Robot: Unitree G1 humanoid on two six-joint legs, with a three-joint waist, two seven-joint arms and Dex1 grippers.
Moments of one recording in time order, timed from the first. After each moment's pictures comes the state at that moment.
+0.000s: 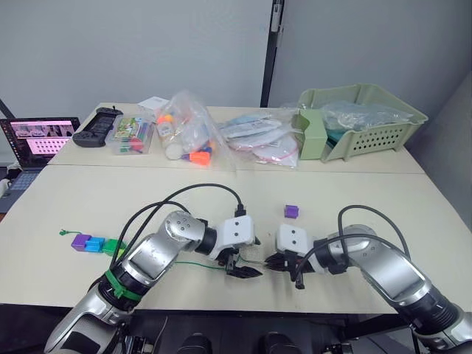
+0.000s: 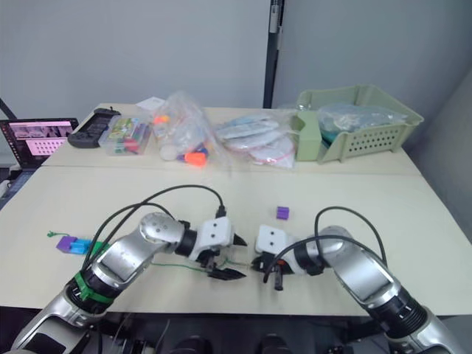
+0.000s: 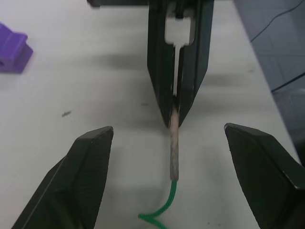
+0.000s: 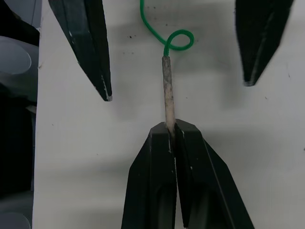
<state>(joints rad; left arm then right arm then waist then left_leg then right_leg) -0.58 0.56 -0.49 -0.20 -0.15 0.55 -1.10 -0.42 -0.77 0.40 -0.38 0.19 0.68 1.06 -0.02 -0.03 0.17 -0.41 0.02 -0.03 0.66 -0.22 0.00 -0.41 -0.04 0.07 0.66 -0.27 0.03</state>
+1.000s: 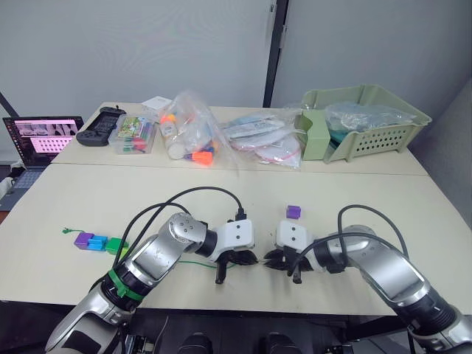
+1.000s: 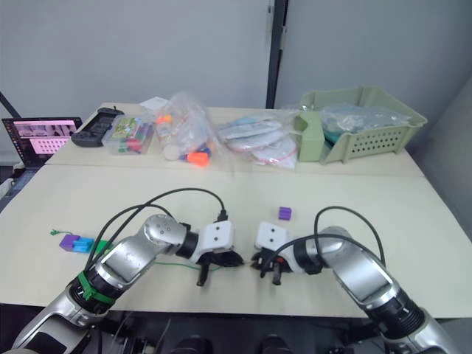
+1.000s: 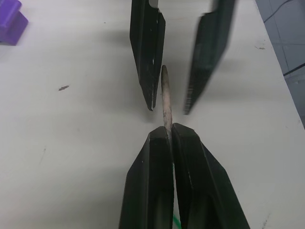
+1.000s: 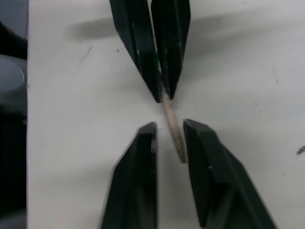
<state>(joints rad) -0.59 0.56 -0.51 -0.20 -0.12 0.57 -1.11 -0.34 -0.71 0.30 -0.46 0.25 0.79 0.98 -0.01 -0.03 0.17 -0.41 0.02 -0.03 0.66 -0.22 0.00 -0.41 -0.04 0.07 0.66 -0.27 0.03</state>
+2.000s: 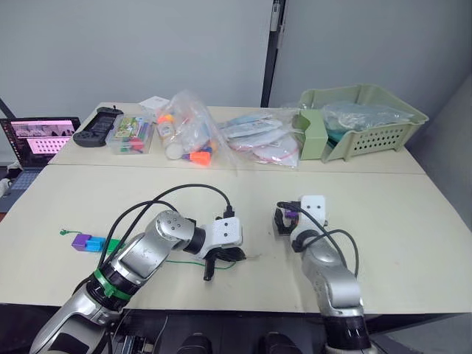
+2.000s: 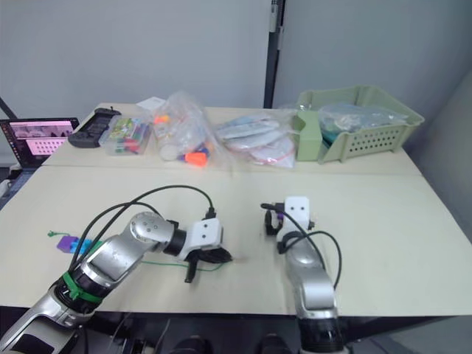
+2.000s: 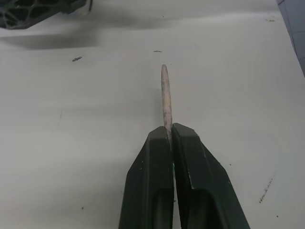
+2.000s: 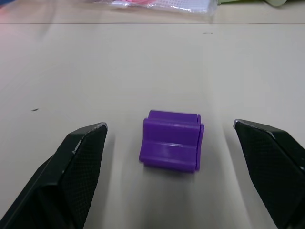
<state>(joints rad) -0.57 0.63 -0.48 -0.20 -0.12 0.55 -1.13 -0.31 0.02 -0.02 -0.11 0.01 0.56 -0.09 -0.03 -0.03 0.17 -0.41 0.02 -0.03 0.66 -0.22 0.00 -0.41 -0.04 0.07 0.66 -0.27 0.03</state>
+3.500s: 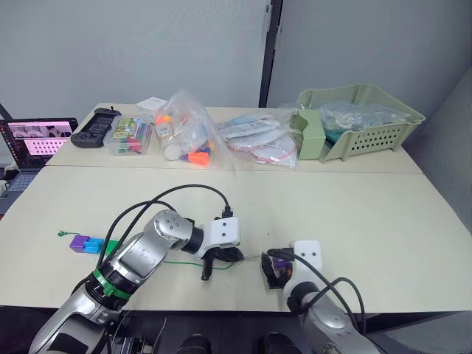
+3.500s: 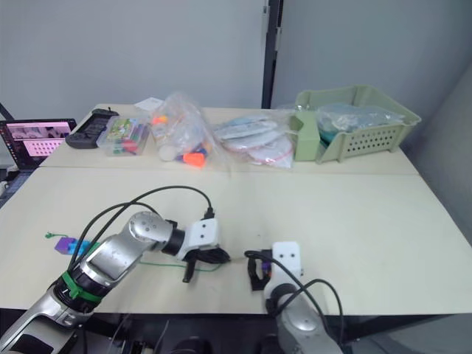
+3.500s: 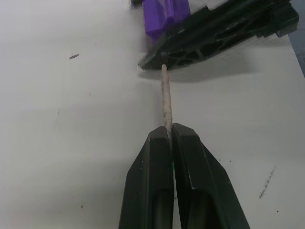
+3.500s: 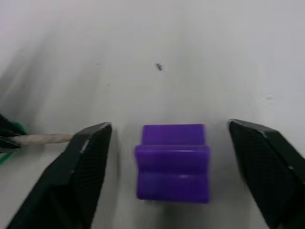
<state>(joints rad) -0.57 0.64 -0.47 -0.18 -0.12 0.53 -1.16 0.21 0.04 0.21 -0.78 0.09 0.86 -0.06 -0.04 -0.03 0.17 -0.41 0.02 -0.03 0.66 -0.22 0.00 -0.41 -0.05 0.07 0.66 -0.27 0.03</state>
